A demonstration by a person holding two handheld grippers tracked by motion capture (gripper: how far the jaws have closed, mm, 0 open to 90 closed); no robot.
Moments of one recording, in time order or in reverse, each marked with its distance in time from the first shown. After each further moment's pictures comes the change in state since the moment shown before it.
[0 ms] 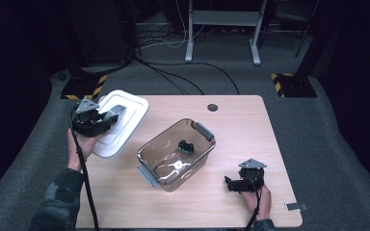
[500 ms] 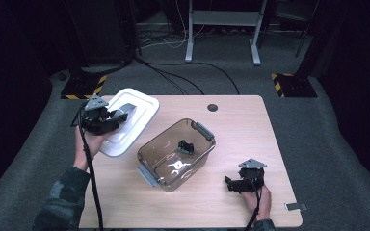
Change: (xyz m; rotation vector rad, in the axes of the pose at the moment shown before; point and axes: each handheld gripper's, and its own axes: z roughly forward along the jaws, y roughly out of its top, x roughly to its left) left arm -0.024 0.019 0.003 0.005 -0.065 0.016; right arm 0.000 0.000 0.000 0.000 -0.003 0.001
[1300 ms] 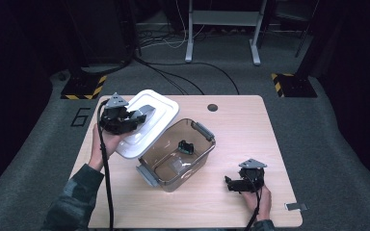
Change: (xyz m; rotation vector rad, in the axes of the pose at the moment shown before) left arm -0.044 0.022 0.020 0.032 -0.089 0.050; right arm 0.000 0.000 0.000 0.000 -0.003 0.002
